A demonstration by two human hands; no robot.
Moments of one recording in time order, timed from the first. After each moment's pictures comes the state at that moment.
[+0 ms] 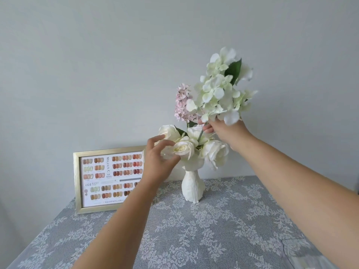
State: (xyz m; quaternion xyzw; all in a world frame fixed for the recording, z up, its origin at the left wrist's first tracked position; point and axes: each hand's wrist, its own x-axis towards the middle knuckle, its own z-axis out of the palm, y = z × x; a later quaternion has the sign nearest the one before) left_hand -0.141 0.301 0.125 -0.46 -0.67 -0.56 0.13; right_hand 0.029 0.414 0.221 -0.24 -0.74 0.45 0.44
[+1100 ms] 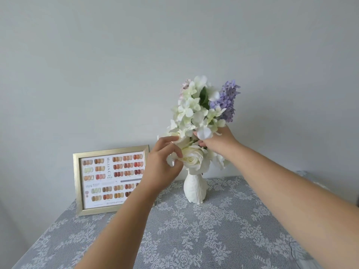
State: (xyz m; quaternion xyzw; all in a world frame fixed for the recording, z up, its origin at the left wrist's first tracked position) left_hand -0.134 0.290 0.127 -0.59 -0.62 -0.48 0.21; right_hand -0.010 0.425 0.188 -0.31 -0.76 0.43 0.38
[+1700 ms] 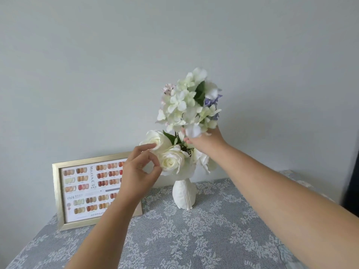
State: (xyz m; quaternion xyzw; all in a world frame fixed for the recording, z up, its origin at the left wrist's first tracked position) left_hand -0.149 0.289 0.119 -0.55 -0.61 -0.55 0.16; right_hand -0.001 0.425 0.204 -0.28 -0.80 0.35 0.40
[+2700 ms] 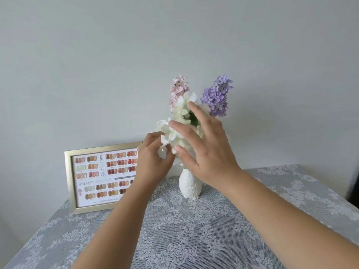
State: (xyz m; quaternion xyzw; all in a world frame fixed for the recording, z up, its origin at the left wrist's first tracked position) left_hand -0.128 0.294 0.130 -0.52 -0.65 -0.51 0.22; right_hand 0.032 0.363 0.166 -0.07 -0.84 -0.07 0.54
